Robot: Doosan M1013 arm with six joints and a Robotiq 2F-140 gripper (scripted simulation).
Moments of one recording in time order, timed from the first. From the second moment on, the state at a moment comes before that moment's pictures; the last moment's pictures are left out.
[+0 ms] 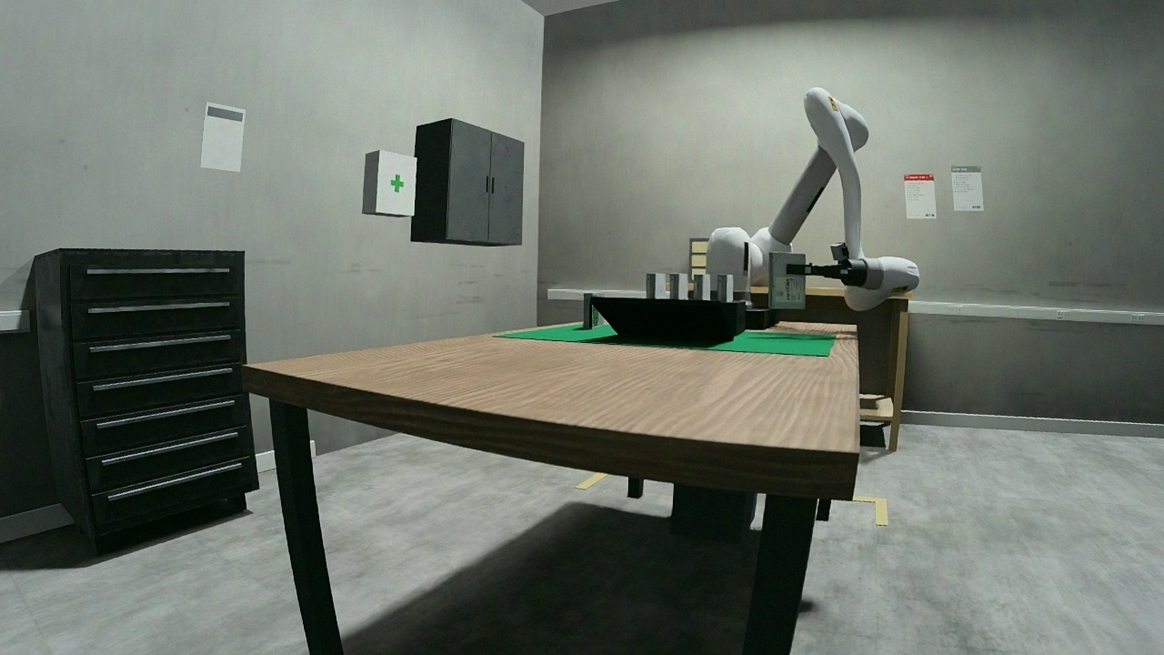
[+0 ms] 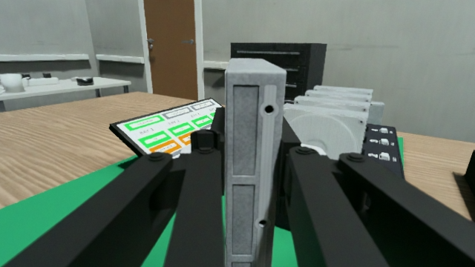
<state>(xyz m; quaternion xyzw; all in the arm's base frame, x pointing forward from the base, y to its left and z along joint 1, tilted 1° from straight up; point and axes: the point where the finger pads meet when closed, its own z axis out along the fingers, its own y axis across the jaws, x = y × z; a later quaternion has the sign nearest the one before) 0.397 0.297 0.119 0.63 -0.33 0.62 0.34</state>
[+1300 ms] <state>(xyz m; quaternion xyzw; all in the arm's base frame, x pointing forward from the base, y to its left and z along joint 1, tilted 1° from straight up) 0.397 0.296 0.065 0.63 -0.33 0.62 0.34</state>
